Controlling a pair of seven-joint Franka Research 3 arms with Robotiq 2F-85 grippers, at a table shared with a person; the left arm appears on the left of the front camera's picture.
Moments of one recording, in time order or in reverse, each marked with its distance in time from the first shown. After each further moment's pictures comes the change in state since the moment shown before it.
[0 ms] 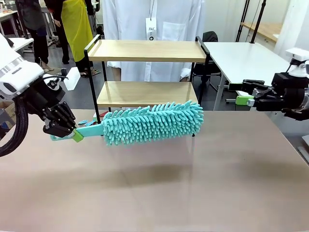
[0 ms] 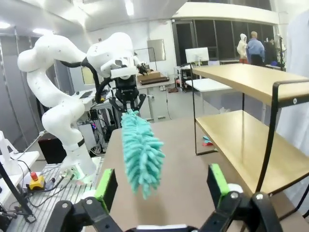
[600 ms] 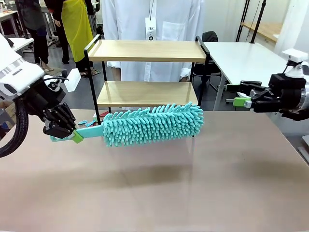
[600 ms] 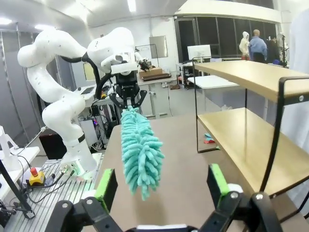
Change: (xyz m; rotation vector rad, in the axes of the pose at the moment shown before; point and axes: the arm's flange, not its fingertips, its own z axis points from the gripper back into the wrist) left arm 0.000 -0.001 -0.002 -0.007 0.010 0.006; right arm -0.007 -0.001 -0.012 0.025 0.018 0.013
